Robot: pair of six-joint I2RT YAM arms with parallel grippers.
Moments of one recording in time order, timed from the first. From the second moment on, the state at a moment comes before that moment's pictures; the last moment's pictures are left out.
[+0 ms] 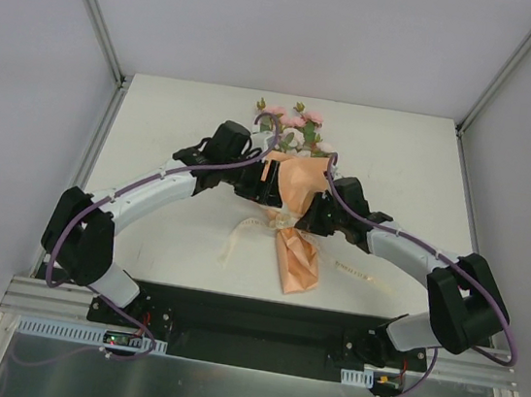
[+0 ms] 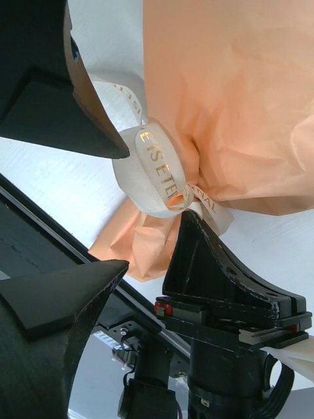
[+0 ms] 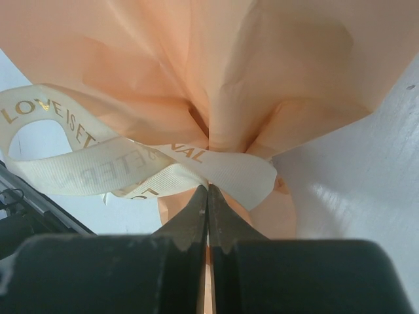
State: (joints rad) left arm -0.59 1.51 1.15 -0.38 0.49 -0.41; right arm 0.57 1.45 0.76 -0.11 -0.24 0.61
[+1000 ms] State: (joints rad) left arm -0.62 1.56 1.11 -0.40 0.31 -0.40; right arm 0.57 1.45 0.76 -0.11 -0.24 0.60
